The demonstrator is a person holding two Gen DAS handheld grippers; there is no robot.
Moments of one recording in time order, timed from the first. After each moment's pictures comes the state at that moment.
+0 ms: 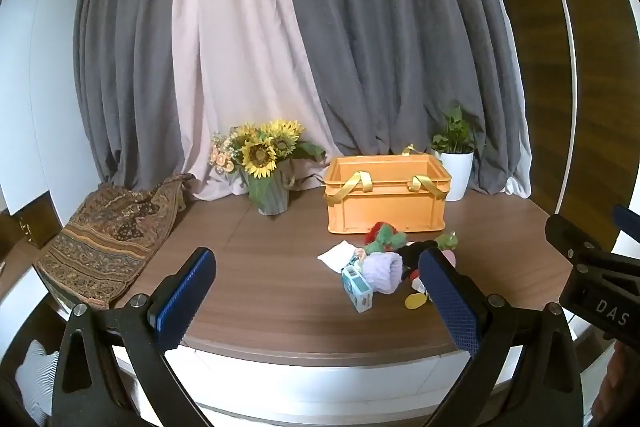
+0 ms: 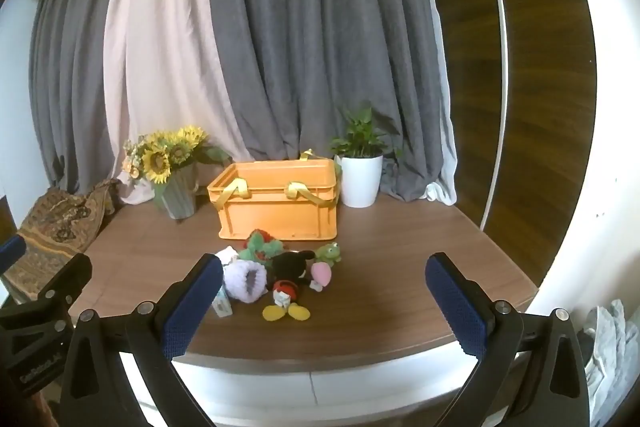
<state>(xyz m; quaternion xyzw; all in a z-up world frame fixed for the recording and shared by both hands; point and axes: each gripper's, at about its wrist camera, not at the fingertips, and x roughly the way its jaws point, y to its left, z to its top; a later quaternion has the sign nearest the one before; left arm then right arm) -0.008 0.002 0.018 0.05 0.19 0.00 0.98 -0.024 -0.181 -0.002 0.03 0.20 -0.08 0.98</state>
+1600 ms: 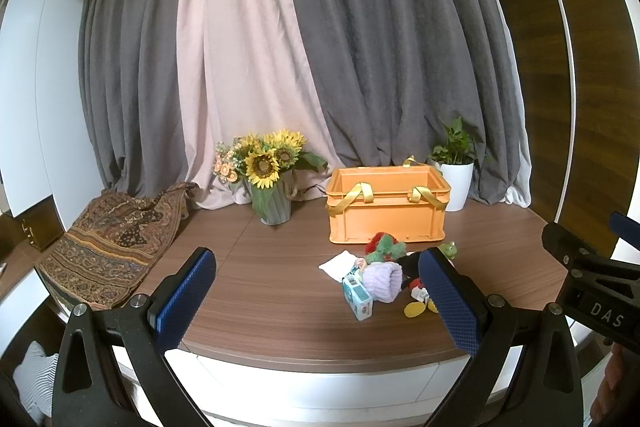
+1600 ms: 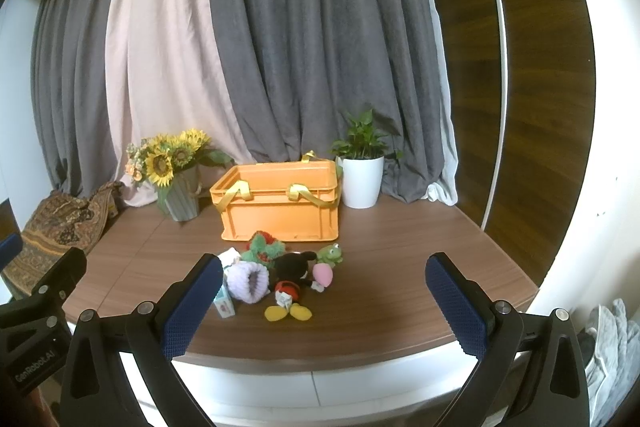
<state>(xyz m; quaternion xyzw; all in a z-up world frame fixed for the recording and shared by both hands) -0.010 0.000 0.015 0.05 0.17 0.00 0.98 -0.031 -0.179 -0.002 0.04 0.19 -0.08 0.98</state>
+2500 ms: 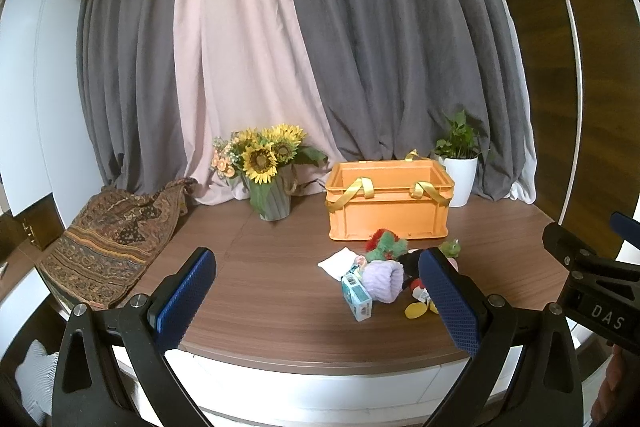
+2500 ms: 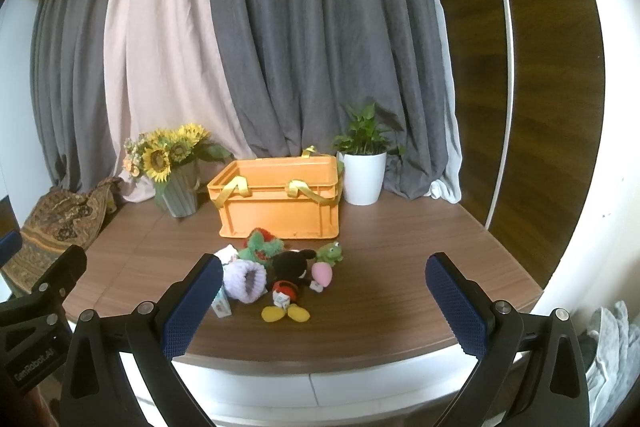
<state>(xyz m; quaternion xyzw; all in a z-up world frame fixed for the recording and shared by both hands) 0.002 0.000 0.005 0.05 0.18 0.01 0.98 -0.018 -0.185 -0.008 0.04 0.20 -0.07 0.98</state>
